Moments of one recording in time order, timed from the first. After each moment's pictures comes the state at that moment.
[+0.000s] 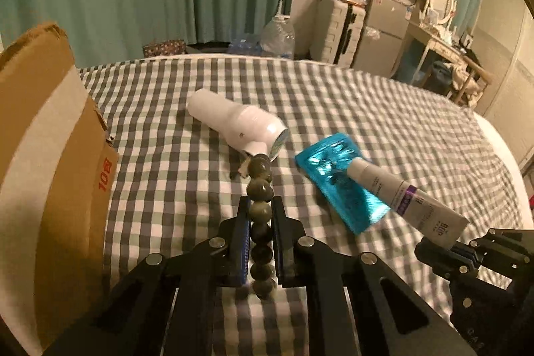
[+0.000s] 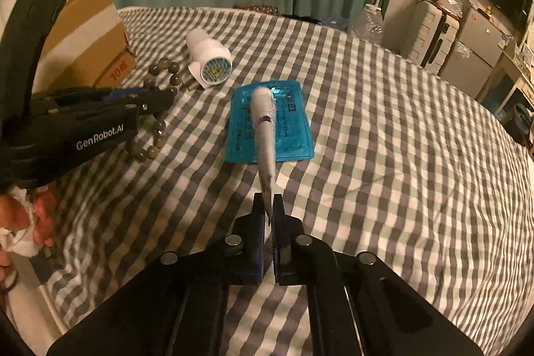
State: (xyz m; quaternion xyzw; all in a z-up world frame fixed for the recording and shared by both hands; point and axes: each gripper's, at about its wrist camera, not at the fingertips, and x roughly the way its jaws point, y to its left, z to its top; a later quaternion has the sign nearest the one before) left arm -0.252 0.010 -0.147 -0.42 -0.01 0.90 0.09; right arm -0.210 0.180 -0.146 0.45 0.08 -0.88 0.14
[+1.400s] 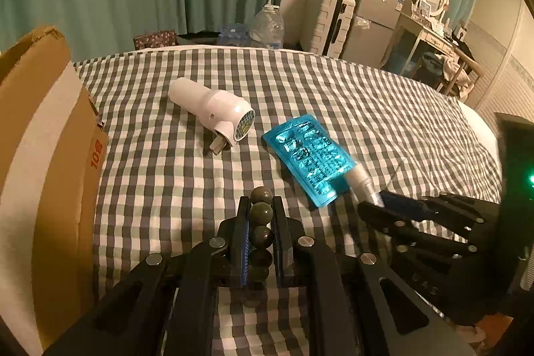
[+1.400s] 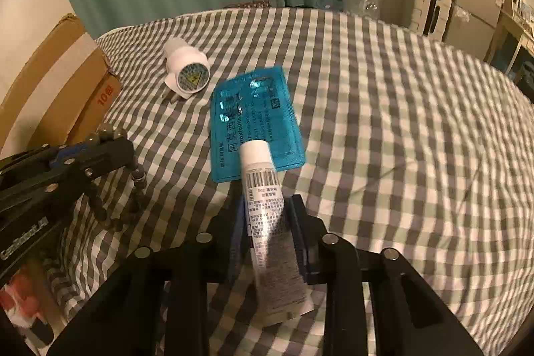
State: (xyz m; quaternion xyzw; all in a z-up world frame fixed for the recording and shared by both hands) left arm -0.229 0.023 -0.152 -0.44 -0.01 0.89 0.10; right arm -0.232 0.195 -0.163 0.47 0.02 -0.87 0.14
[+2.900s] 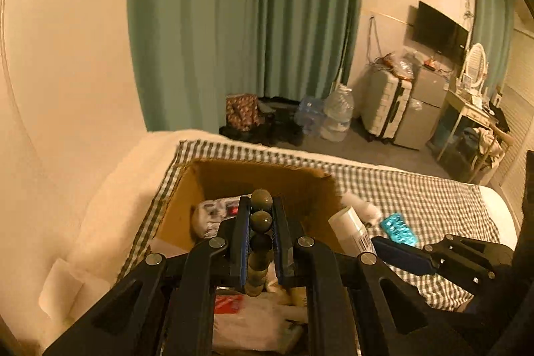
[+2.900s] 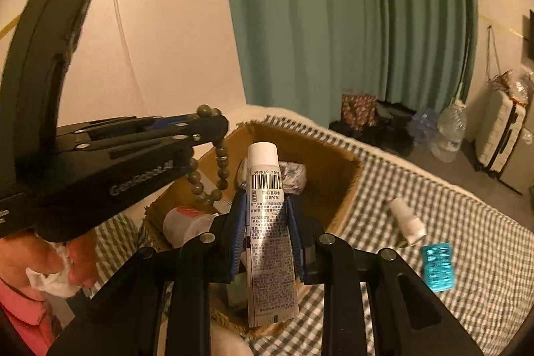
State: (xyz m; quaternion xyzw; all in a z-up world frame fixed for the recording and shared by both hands) left arm -0.156 -0.219 0.022 -0.33 -0.04 0.94 -0.03; right arm -0.151 -0.070 0.023 0.33 0.05 -0.89 0.32
